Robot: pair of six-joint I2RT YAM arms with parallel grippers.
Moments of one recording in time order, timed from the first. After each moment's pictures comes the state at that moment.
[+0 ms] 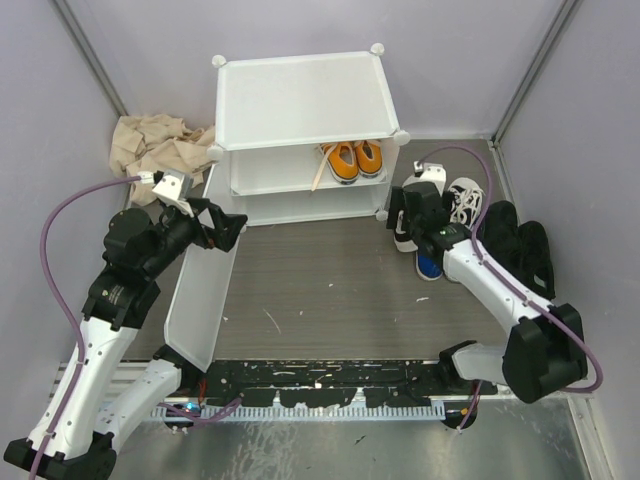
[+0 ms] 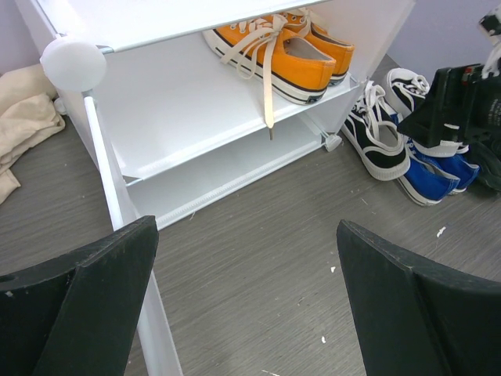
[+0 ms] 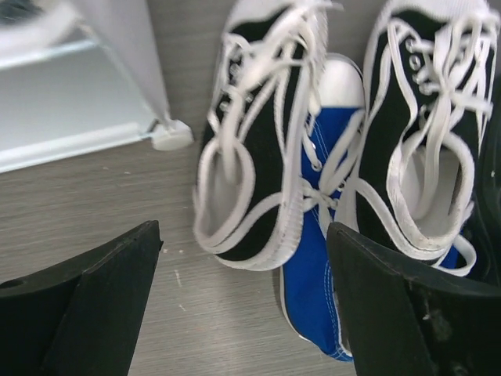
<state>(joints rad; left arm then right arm) -0.31 0.74 0.98 -0.37 0.22 -0.14 0.39 1.24 0.90 -0.26 0.45 0.28</state>
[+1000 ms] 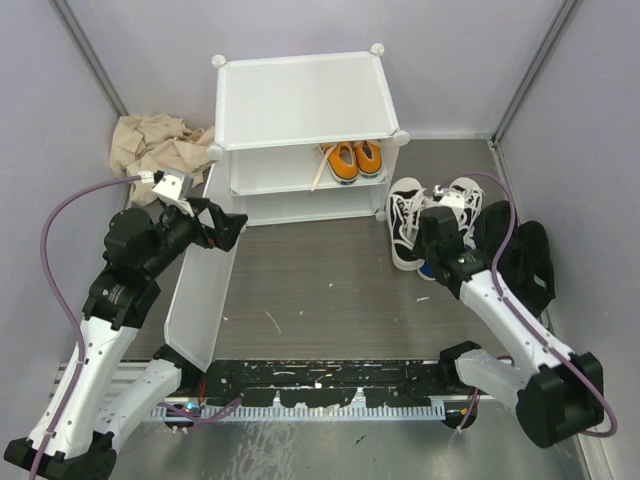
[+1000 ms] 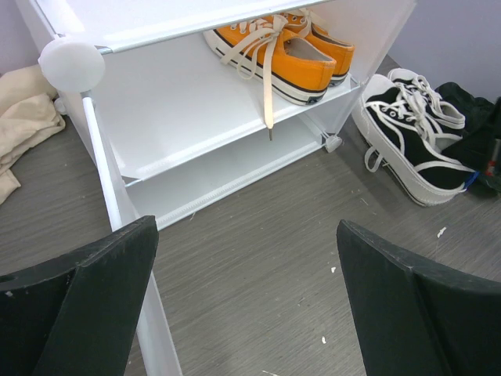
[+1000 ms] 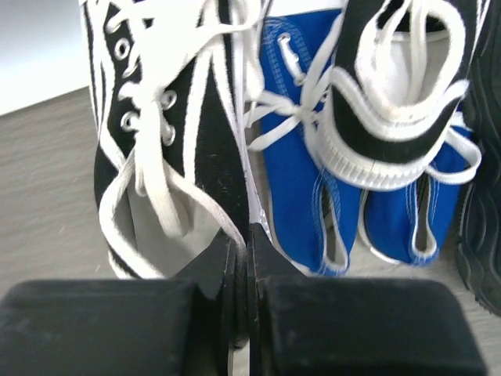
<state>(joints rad) -0.31 0.75 0.98 -0.37 0.22 -0.14 0.30 1.08 0.73 -0.35 0.35 0.41</state>
